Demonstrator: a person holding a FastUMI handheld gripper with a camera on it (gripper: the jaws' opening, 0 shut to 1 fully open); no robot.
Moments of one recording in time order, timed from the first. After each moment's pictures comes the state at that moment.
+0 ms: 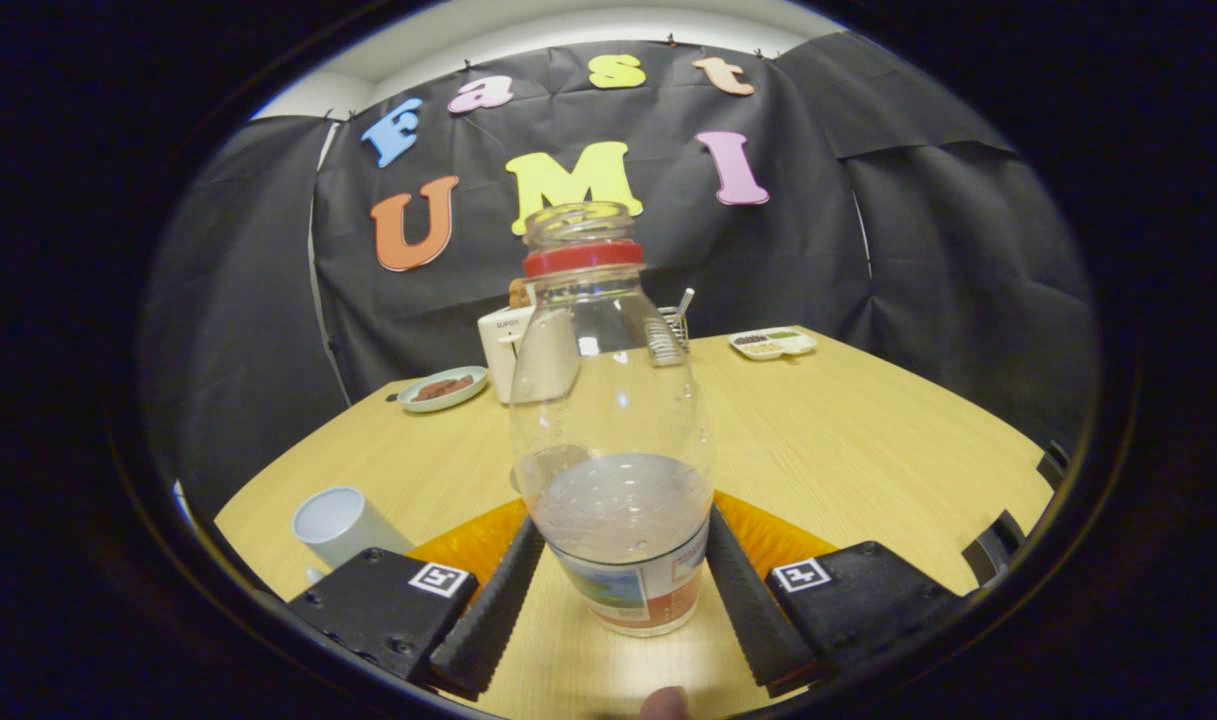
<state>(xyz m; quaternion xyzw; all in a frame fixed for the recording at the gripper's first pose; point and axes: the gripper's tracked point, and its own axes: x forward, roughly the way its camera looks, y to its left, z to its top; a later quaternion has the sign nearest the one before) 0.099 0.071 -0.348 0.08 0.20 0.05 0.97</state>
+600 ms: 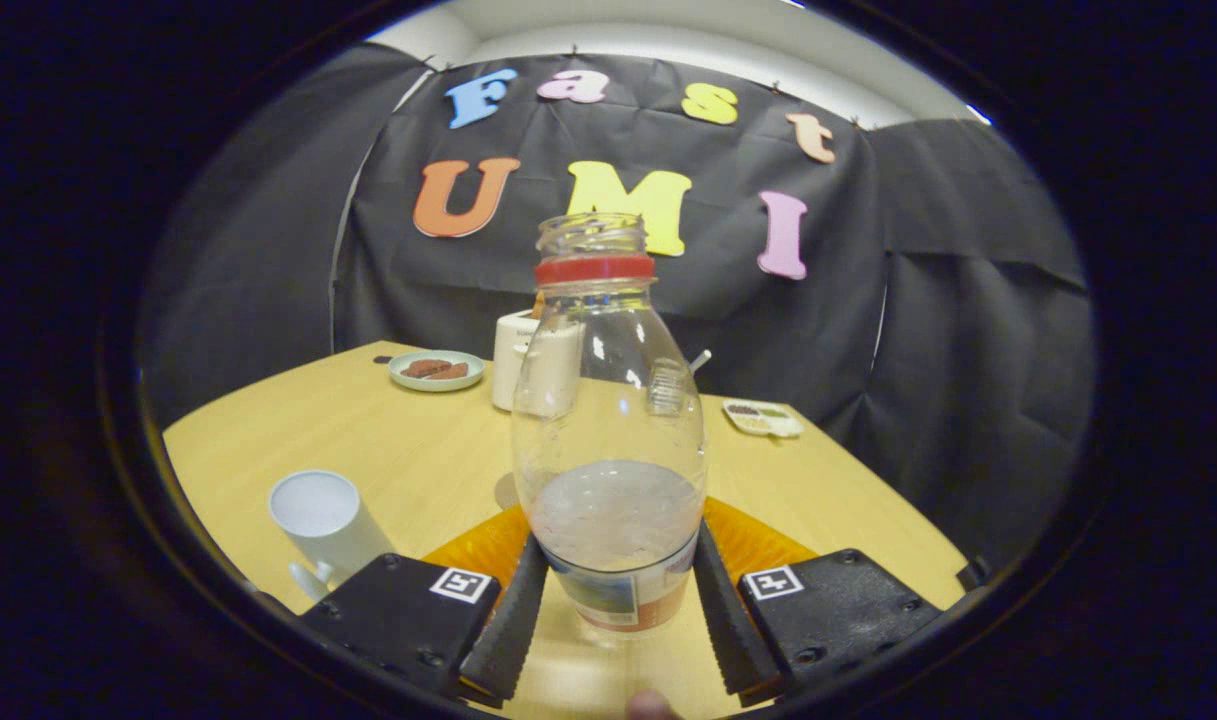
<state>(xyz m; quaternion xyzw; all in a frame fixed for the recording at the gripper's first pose) 0.107 0.094 -0.299 -0.13 0.15 0.05 0.98</state>
